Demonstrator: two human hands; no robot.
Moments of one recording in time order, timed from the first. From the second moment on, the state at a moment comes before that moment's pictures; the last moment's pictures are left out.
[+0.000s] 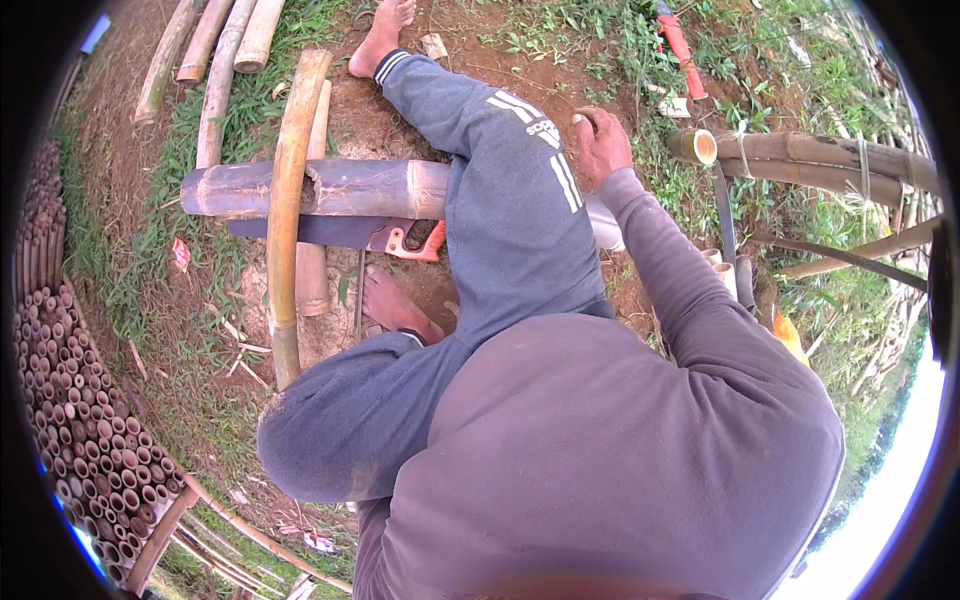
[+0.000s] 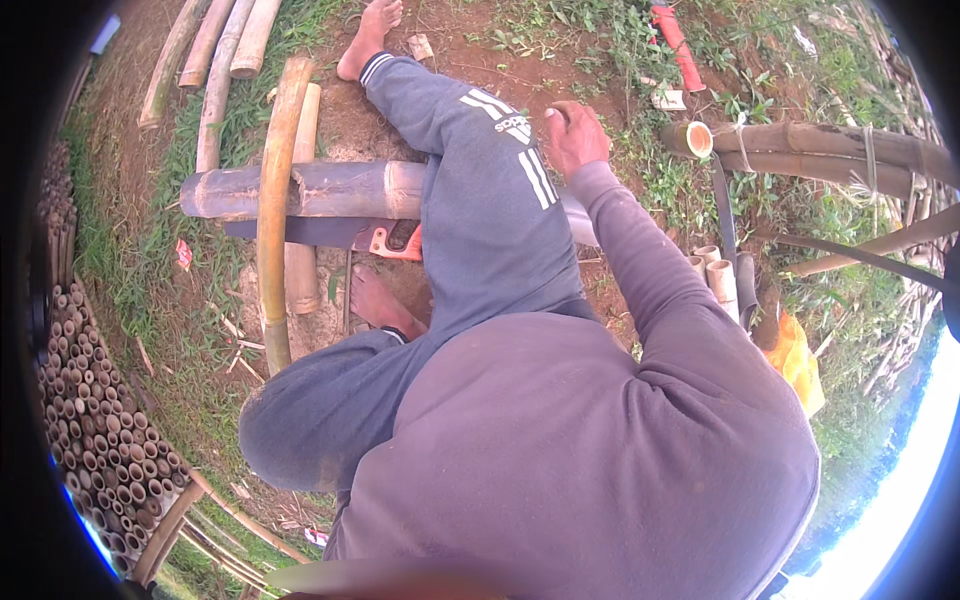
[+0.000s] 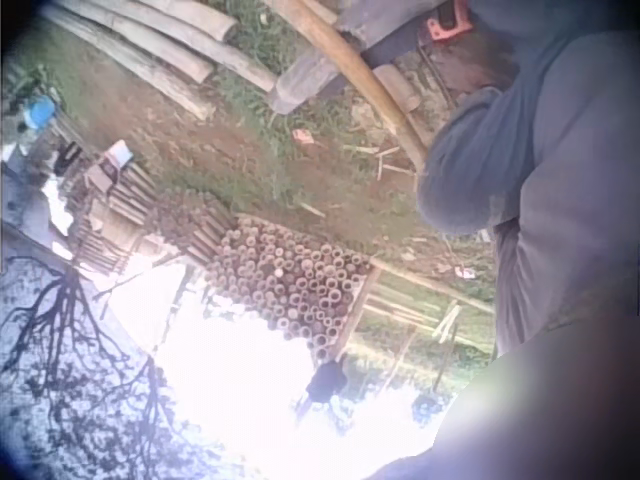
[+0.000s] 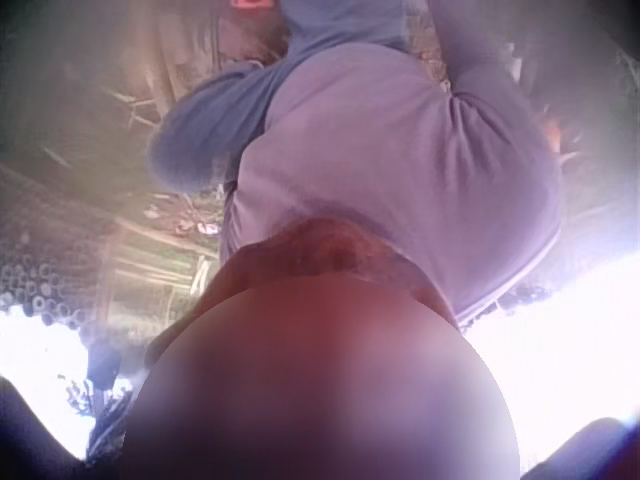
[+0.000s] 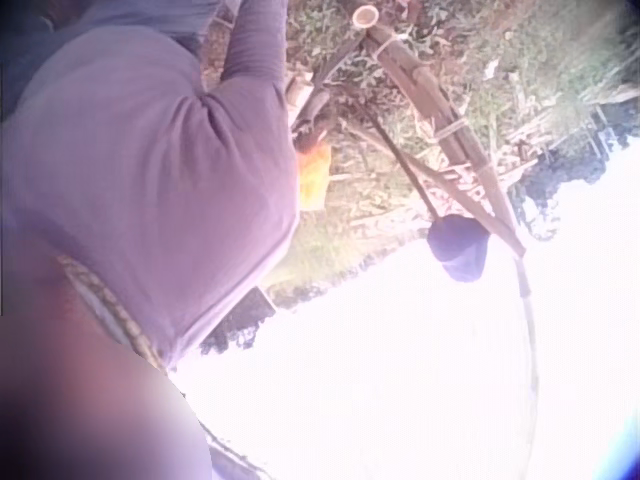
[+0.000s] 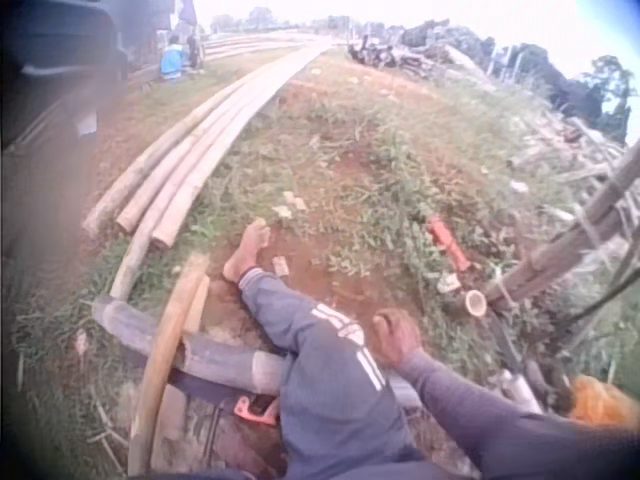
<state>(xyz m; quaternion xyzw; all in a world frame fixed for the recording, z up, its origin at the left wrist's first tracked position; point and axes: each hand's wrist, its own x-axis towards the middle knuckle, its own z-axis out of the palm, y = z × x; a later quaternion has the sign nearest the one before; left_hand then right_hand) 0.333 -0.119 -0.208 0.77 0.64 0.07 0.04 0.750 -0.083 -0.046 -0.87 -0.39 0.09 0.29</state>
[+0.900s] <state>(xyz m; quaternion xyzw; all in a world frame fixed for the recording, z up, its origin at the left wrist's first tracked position) 0.330 -0.078 -0.189 0.69 0.71 -0.05 0.09 0.857 -0.227 -0.183 -0.93 -0.29 0.15 0.15</state>
